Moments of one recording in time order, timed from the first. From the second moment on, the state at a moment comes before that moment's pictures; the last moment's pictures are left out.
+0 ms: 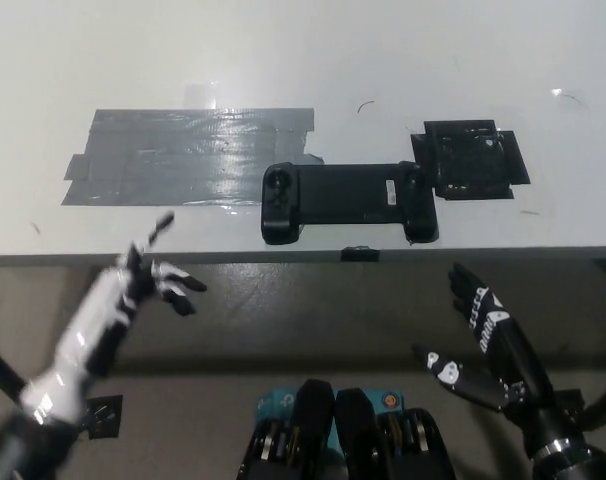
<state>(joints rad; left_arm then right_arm) -0.20 0.36 -0.04 -0.23 -0.04 0.01 -0.20 -0.06 -0.08 0.08 -0.04 0.04 0.01 0.15</state>
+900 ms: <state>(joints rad) -0.66 0.45 -0.27 0.08 -0.20 0.44 -0.50 0.01 -0.11 0.09 -0.06 0.03 0.02 0.16</state>
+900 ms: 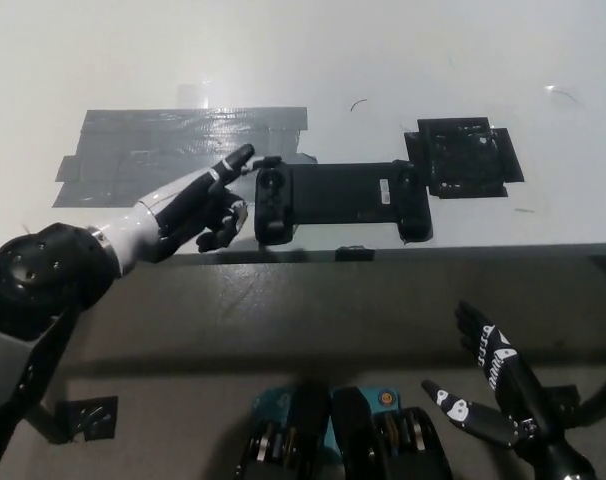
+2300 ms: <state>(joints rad) -0.85 0.46 -0.31 0.49 -0.22 0.45 -0.69 -0.02 -0.12 0.09 -0.07 0.02 0.02 0.16</state>
